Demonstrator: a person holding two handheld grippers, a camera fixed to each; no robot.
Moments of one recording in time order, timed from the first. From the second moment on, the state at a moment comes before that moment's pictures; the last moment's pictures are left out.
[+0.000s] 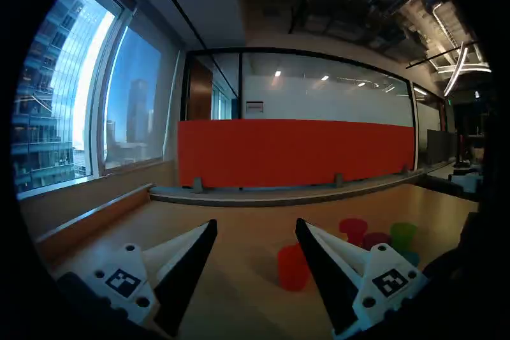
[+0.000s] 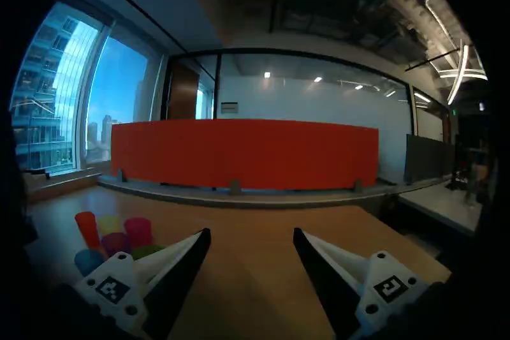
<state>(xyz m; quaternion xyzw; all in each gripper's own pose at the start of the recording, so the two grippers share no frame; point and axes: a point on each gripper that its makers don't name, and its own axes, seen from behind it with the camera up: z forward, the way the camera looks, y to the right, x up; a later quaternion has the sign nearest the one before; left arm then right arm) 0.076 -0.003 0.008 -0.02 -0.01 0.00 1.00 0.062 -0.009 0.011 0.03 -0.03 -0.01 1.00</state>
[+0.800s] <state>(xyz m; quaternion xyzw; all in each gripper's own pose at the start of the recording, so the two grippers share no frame) 0.195 0.002 0.034 -0.06 -0.01 -0.01 1.00 0.182 -0.014 0.028 0.07 -0.03 -0.03 1.00</state>
